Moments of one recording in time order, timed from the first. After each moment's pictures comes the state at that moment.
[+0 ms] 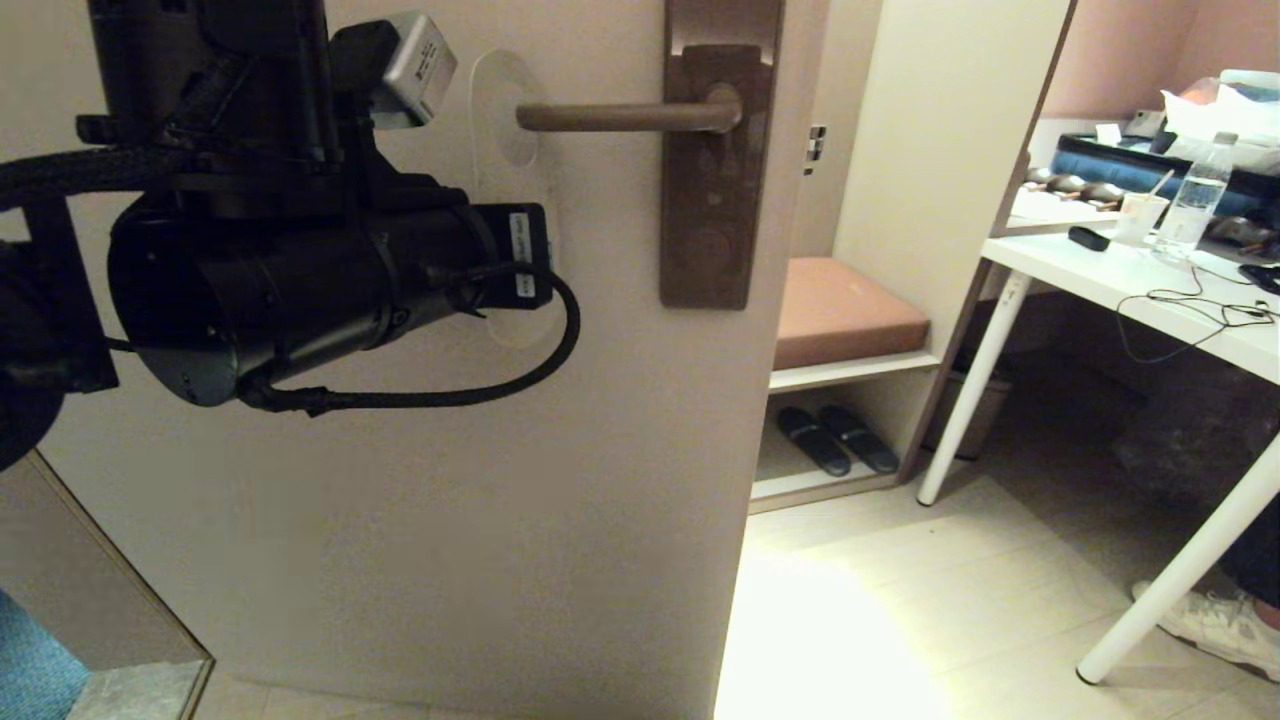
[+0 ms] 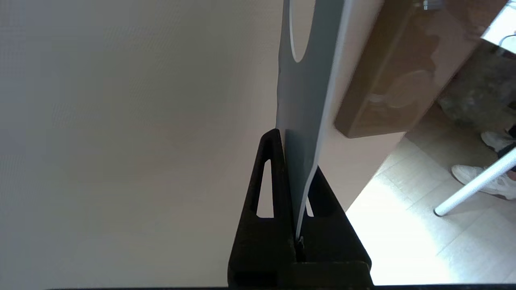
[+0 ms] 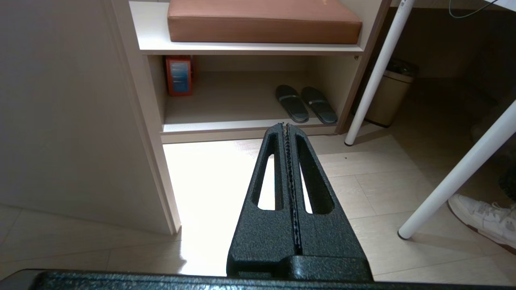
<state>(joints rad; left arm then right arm) -0.72 1.56 -1.27 -0.14 0.36 -0.15 0.00 0.00 -0.03 0.09 0.01 -0.04</state>
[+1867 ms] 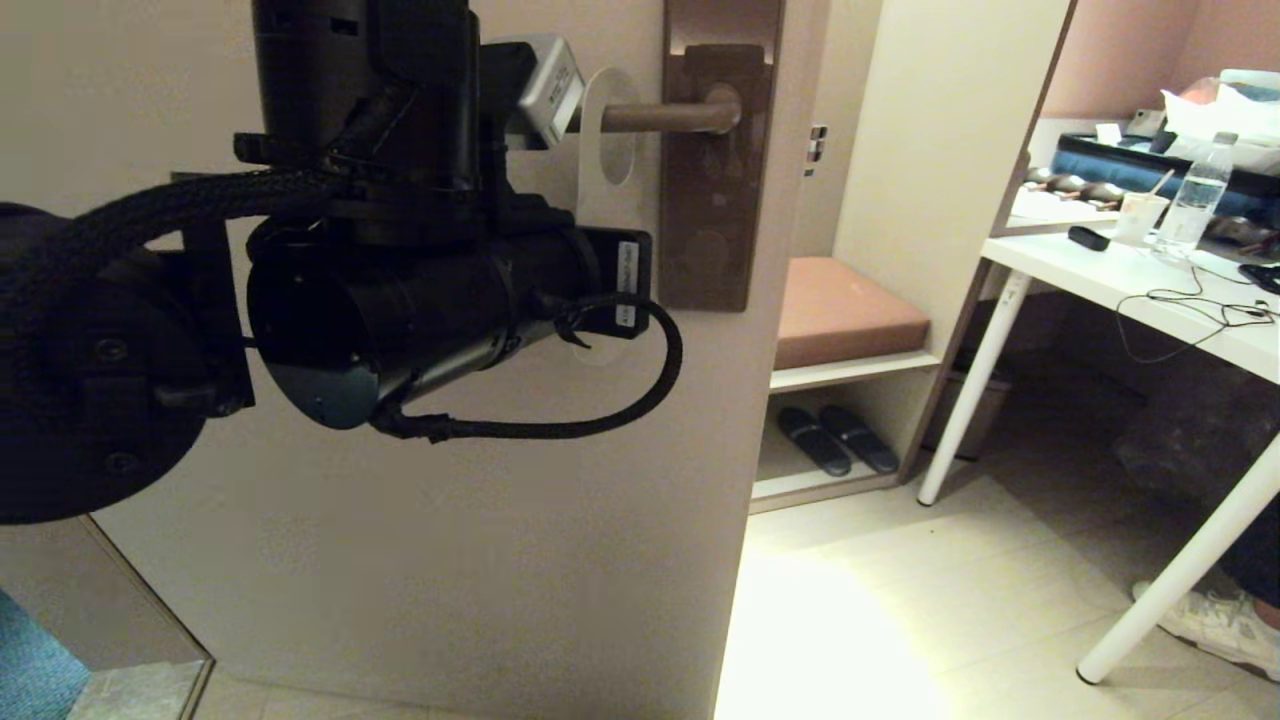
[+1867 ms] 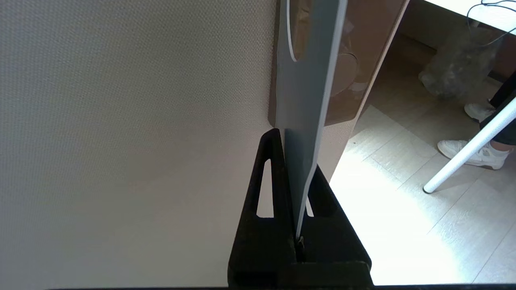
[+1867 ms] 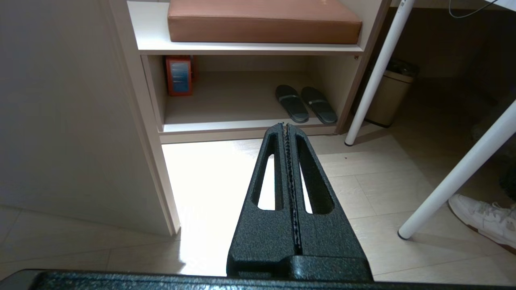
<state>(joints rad) -0.84 1.65 -1.34 -0.14 0.39 -0.11 0.00 0.00 -0.03 0.09 0.01 -0.04</state>
